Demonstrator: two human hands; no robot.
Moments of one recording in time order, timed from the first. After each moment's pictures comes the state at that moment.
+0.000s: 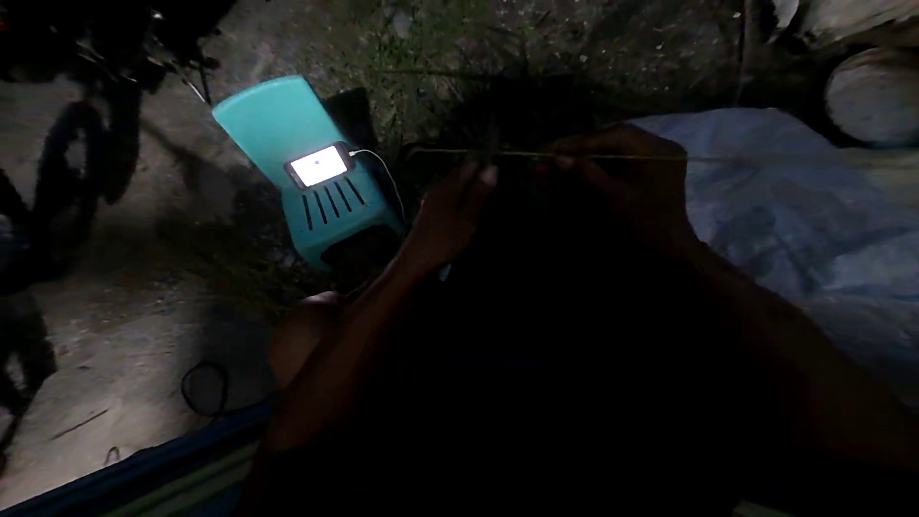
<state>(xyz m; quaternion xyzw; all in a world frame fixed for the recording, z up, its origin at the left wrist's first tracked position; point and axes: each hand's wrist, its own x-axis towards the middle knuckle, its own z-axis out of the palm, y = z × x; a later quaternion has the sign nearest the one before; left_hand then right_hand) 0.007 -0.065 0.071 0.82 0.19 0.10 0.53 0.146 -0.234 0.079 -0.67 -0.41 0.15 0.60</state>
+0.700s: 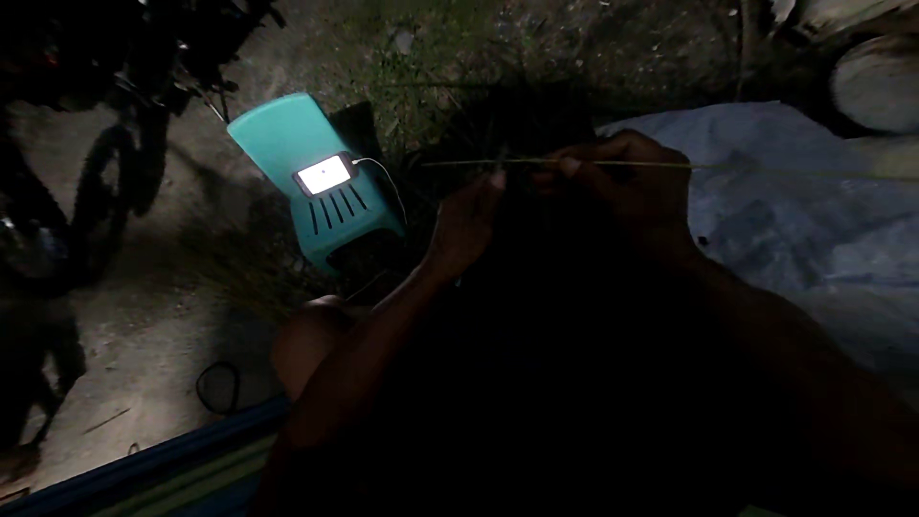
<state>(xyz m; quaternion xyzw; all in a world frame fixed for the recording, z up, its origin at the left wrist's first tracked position) 0.016 -0.107 0.063 0.81 0.21 0.15 0.53 0.136 -0.265 0.081 -0.63 -0.38 0.14 0.66</state>
